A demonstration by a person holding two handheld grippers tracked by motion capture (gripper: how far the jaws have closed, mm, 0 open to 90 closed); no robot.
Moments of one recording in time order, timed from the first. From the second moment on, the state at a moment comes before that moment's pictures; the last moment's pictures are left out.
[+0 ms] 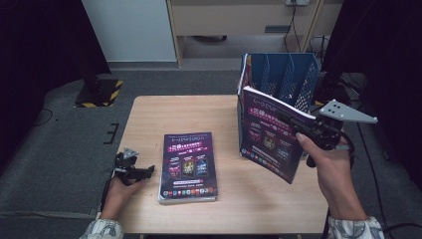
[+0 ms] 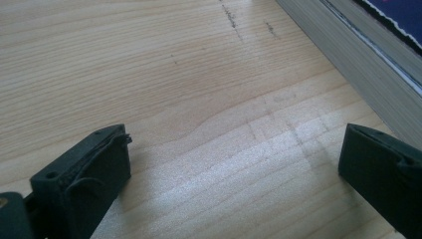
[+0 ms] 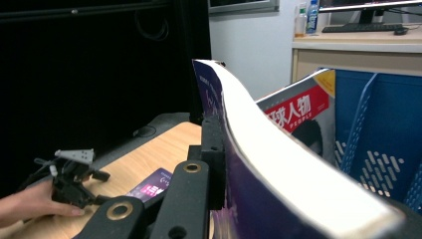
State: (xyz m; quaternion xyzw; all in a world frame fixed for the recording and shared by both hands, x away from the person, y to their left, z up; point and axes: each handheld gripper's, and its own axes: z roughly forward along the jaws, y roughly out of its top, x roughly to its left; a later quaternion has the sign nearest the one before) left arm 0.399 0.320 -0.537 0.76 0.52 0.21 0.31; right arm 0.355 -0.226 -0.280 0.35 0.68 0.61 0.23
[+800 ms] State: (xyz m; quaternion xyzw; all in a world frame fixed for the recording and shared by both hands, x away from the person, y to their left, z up) left arm 0.400 0.319 -0.537 0.76 0.53 0.22 0.31; right arm 0.387 -0.244 -0.260 0.42 0.63 0.57 0.30
